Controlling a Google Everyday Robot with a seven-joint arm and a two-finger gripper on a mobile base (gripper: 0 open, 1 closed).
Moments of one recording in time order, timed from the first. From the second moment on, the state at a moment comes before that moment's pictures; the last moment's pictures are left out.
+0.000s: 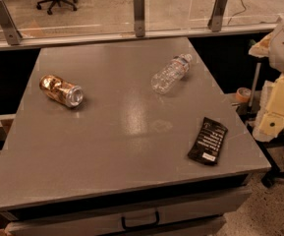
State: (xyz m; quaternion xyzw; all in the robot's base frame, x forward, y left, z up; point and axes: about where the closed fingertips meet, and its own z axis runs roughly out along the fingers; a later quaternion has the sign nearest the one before) arm 0.438 -0.217 0.976 -0.60 0.78 -0.03 0.16
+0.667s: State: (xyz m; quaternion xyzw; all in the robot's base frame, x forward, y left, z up) arm 0.442 -0.212 0.973 -0.61 0.77 -0.03 0.17
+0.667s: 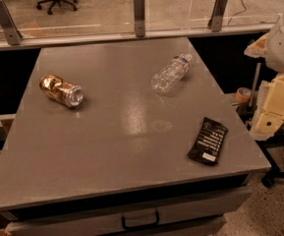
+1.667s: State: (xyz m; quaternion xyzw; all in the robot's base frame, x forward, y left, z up) arm 0.453 -0.153 0.879 -0.77 0.61 0.09 0.17
